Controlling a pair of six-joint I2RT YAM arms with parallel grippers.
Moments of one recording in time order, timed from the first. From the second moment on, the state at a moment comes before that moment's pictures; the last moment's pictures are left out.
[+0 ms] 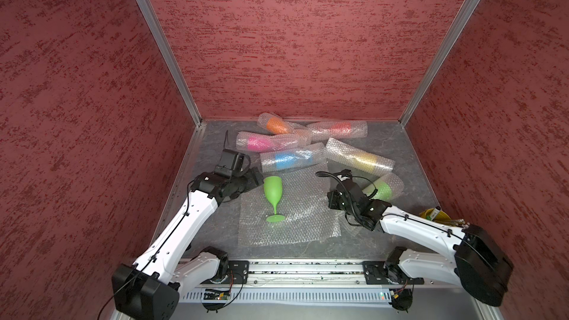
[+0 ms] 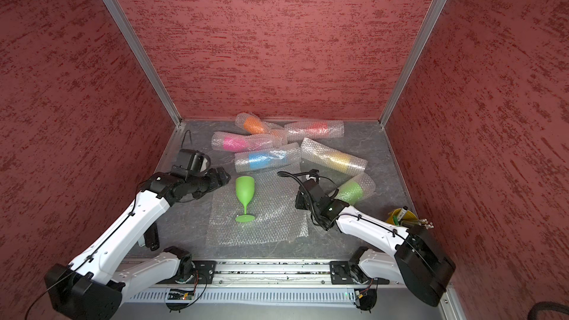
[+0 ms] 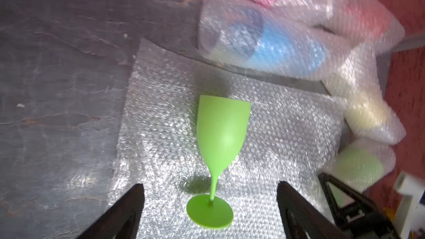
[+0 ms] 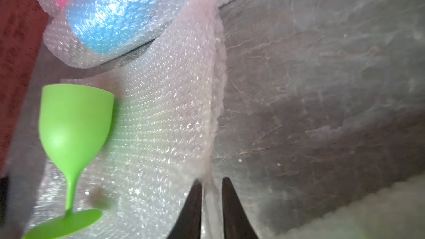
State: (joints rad) left arm -0.40 1.10 1.00 -0.88 0.07 -0.72; right arm 0.75 1.19 0.56 -0.15 0.20 0.80
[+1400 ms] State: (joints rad) left arm -0.24 1.41 0.79 -0.70 0.23 -0.84; right arm 0.72 1.53 0.62 -0.03 0.18 0.83
